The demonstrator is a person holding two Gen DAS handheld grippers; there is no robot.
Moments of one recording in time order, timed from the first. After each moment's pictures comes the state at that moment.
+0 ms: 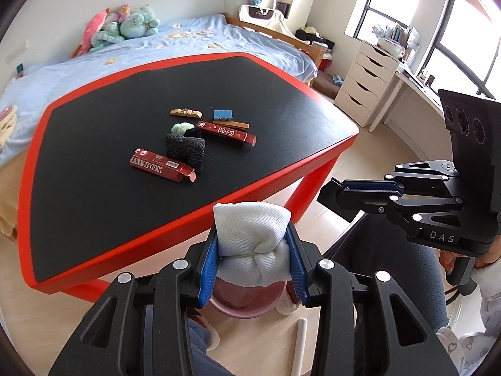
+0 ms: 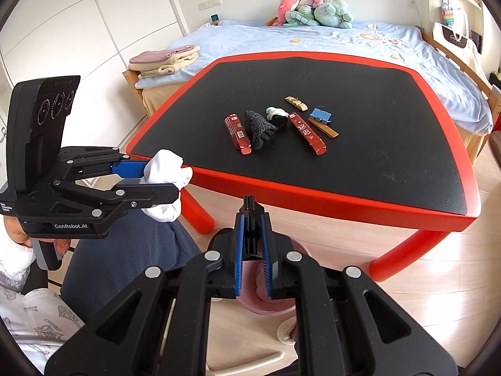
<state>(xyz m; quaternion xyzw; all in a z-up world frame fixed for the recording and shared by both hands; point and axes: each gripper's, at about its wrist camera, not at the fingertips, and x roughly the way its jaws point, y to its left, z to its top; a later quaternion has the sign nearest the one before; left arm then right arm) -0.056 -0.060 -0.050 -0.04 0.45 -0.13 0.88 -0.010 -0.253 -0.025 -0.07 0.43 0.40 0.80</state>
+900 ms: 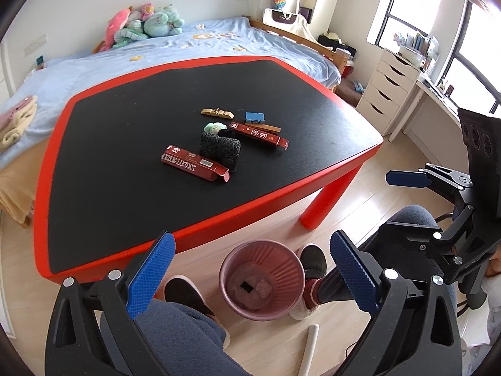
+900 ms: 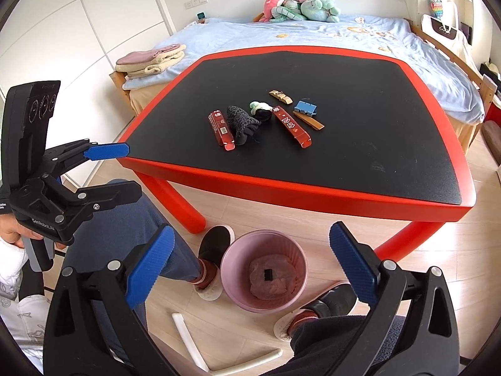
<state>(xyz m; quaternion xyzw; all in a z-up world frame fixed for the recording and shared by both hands) -0.056 -0.040 -0.051 -0.05 0.45 -0.08 0.89 -0.003 -0.256 -0.034 -0.07 0.45 0.37 0.81</state>
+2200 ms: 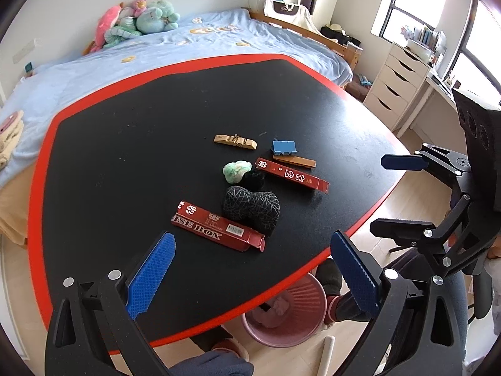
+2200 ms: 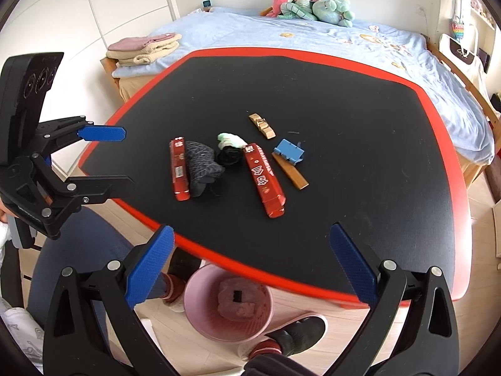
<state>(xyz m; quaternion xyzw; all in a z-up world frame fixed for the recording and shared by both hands) 0.047 -0.013 -0.058 -0.03 0.47 -0.08 0.88 0.098 -0.207 -0.043 -0.13 0.44 0.38 0.80</state>
